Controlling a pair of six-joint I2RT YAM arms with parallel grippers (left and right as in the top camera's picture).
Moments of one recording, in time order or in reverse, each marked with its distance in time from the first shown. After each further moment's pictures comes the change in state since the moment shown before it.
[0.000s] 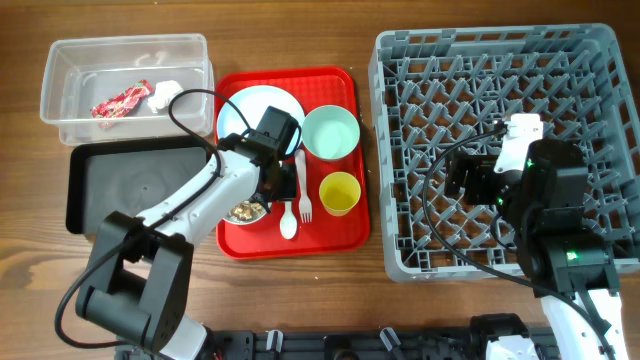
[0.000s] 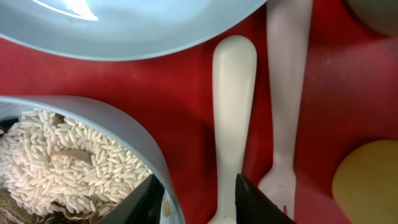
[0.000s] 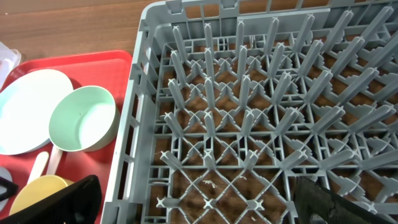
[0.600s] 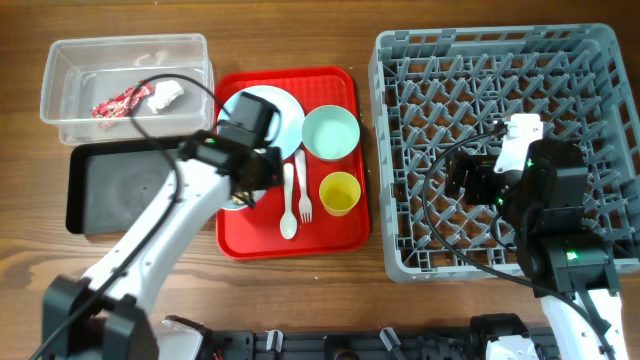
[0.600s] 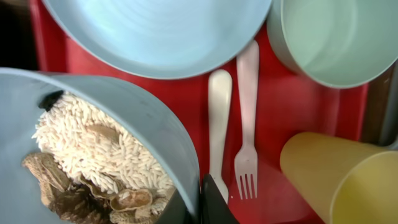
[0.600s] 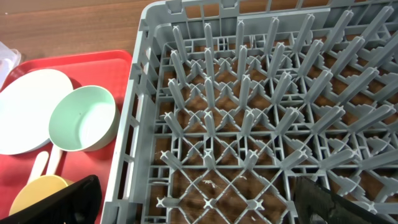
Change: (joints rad) left arm 0.060 -0.208 0.068 -0.125 0.004 -0.006; right arm 0.000 0.000 0.000 0.000 0.000 0.000
